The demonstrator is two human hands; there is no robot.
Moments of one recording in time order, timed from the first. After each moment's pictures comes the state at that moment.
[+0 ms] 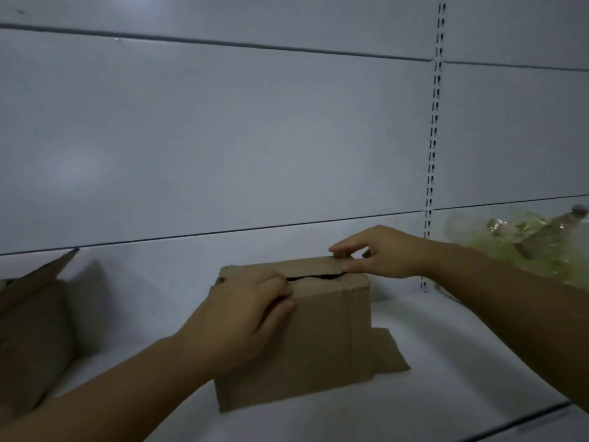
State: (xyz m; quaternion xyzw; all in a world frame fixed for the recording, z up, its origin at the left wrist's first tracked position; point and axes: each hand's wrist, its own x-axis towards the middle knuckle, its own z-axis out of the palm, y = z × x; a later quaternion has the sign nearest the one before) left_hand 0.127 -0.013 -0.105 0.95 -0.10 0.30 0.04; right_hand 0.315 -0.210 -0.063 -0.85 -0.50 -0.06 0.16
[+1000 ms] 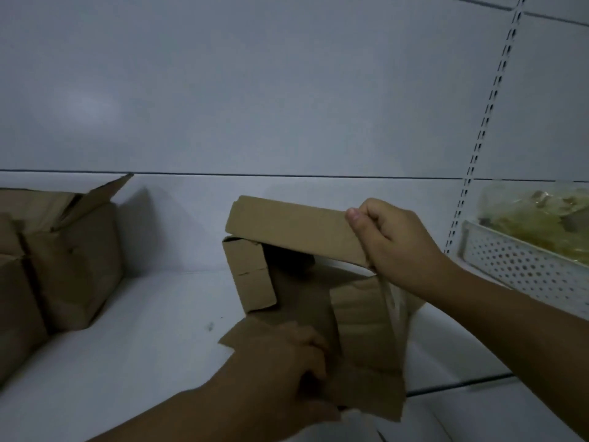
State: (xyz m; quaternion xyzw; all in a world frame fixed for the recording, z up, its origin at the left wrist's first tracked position) left_hand 0.064 -0.015 -0.192 0.98 -0.10 0.11 0.15; right_hand 0.203 -0.161 -0.109 -0.77 -0.45 -0.24 0.38
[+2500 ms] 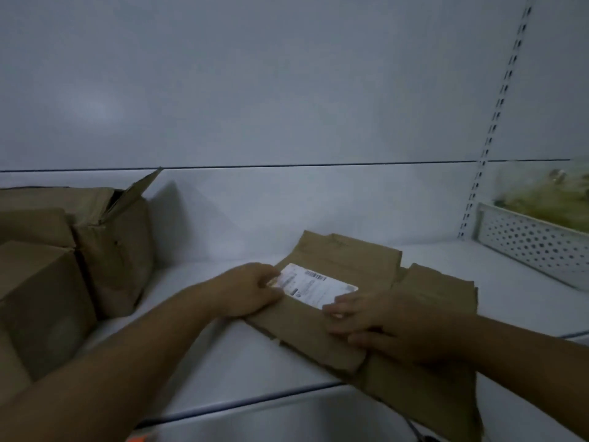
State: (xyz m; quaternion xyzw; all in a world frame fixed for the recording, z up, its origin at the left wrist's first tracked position) left_hand 0.084 0.085 -0.171 0.98 0.11 -0.01 0.17; right_hand 0.178 -0.165 -0.184 -0.78 -0.62 0.02 -0.01
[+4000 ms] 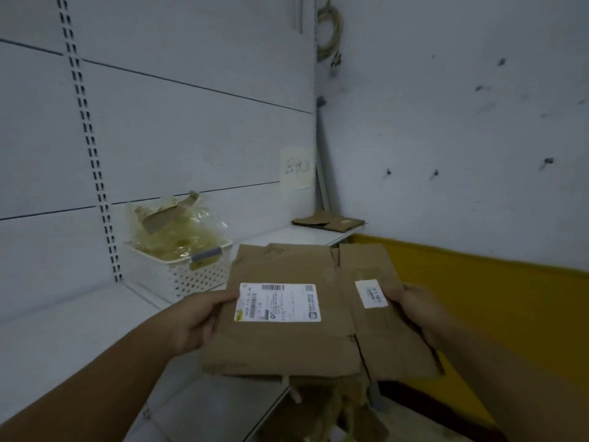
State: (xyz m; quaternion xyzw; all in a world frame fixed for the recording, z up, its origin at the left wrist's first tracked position) left_hand 0.236 -0.435 -0.161 0.66 0.01 -0.25 0.71; right_hand 0.162 -0.764 -0.180 -0.74 0.16 -0.13 0.64
